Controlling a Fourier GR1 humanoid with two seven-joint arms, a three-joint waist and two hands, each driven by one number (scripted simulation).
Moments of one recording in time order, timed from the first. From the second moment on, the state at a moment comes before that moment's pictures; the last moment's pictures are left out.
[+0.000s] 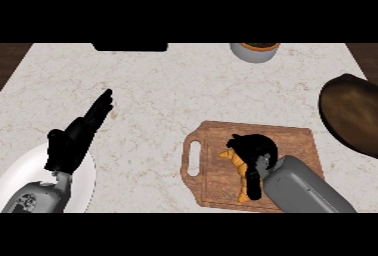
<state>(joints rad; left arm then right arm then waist) -0.16 0.39 -0.24 -1.58 0.13 0.09 0.17 -0.49 -0.33 0.65 -1.41 0.30 0.74 0.89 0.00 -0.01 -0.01</state>
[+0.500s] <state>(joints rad) -0.14 0.36 -0.19 -1.57 0.10 0.04 0.16 -0.44 -0.29 0.60 -1.48 0.43 0.75 0.86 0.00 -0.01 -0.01</state>
